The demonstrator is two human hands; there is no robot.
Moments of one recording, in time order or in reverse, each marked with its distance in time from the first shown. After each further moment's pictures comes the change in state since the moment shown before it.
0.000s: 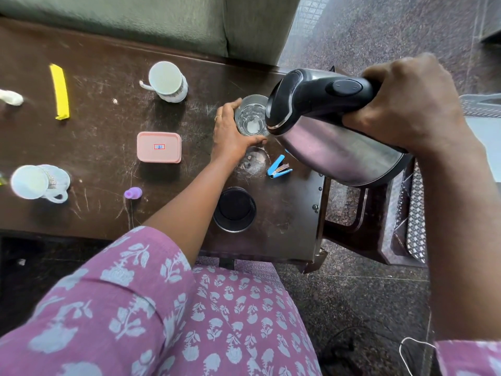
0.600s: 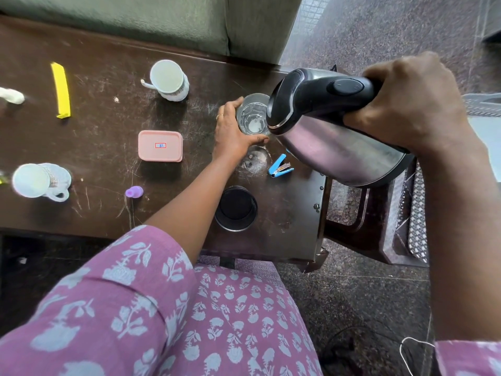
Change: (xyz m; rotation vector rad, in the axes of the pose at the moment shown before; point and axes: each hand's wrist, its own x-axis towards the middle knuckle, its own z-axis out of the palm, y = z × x) left_hand 0.000 -0.001 0.000 -0.001 0.000 0.001; right_hand -0.001 -0.004 0.000 0.007 -0.004 0.006
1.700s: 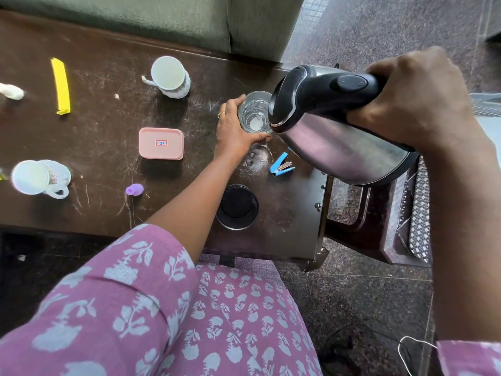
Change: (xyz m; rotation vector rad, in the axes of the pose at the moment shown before) left_hand 0.002 -0.001 0.002 0.011 0.012 -0.011; right_hand 0.002 -0.001 -0.001 -0.020 -0.014 0.013
